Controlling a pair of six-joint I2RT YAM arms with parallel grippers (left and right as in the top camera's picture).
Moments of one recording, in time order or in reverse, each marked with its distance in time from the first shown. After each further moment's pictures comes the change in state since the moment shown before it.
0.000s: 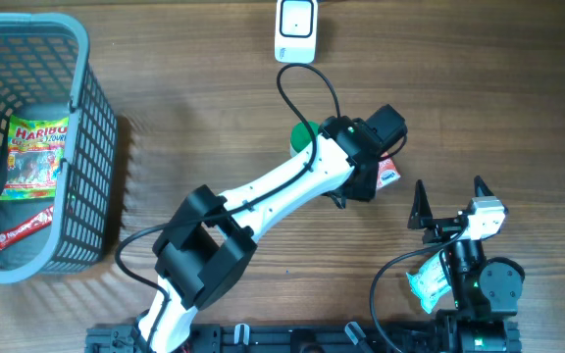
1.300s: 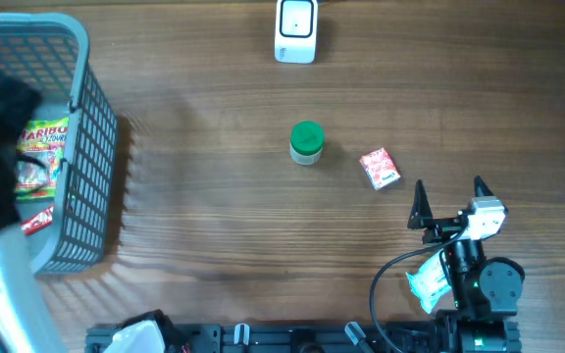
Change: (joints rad) left arm 1.275 -0.789 0.001 -0.105 -0.337 0.034; right arm 0.000 0.000 0.000 0.000 0.000 0.000
